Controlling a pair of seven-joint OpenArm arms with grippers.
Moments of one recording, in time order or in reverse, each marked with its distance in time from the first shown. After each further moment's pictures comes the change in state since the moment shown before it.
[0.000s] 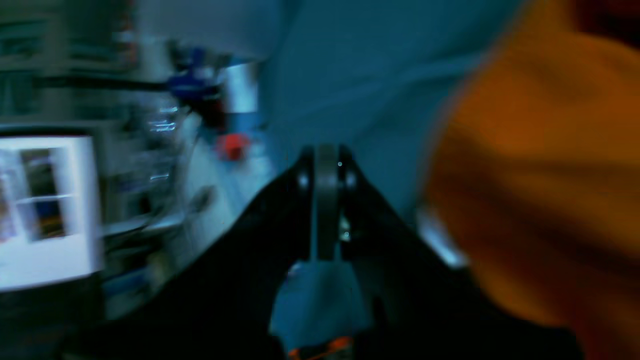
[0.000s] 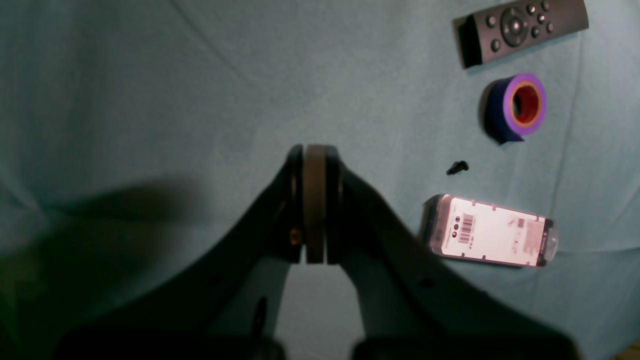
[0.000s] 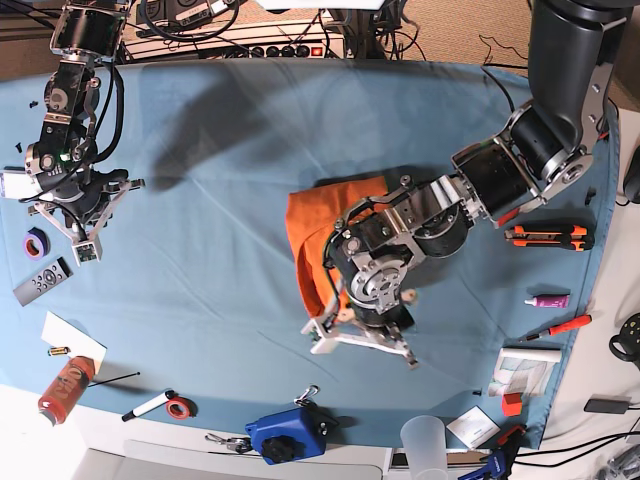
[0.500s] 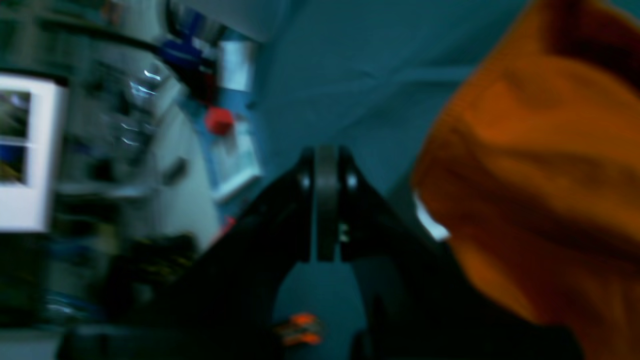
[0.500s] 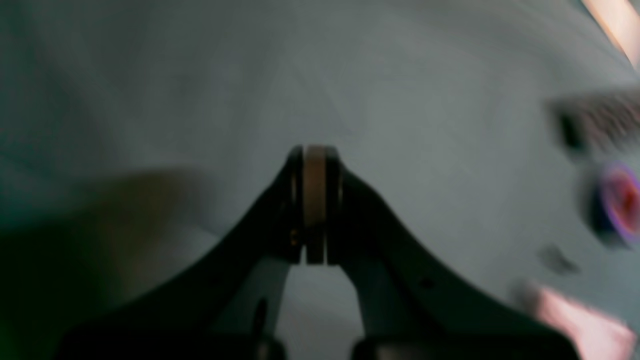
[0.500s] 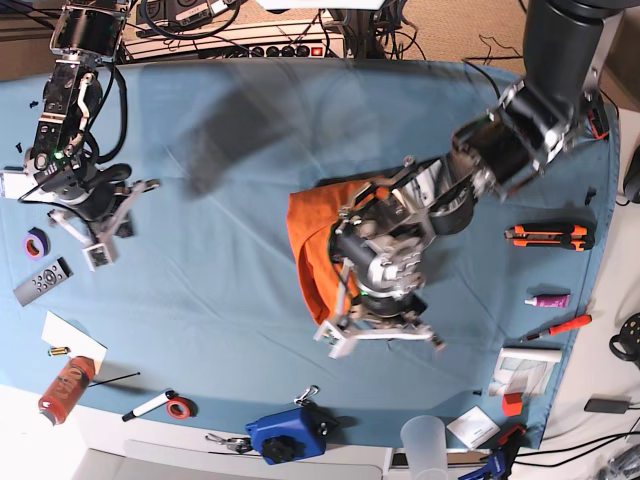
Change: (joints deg) left arm 10.0 0.1 -14.6 13.0 7.7 3.4 4.7; right arm 0.2 -0.6 0.0 0.0 16.4 9.0 3.3
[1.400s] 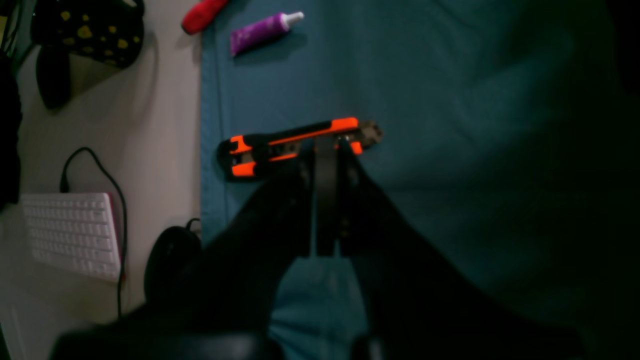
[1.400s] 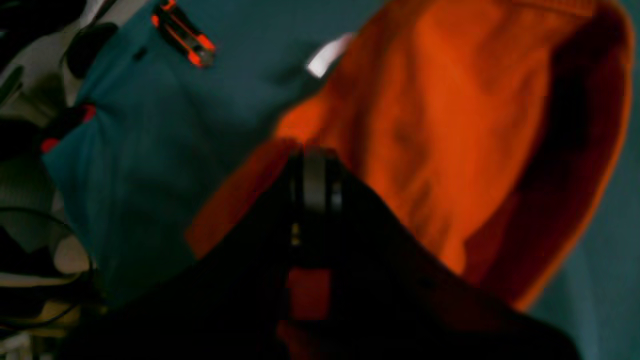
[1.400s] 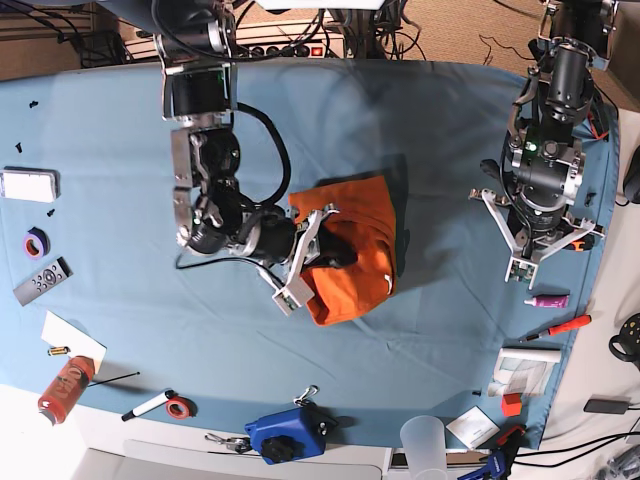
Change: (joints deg) left arm 32.2 -13.6 -37.4 23.0 -11.1 -6.1 -3.8; right arm 17.9 -22.4 -22.0 -25.0 11.4 7.8 2.6
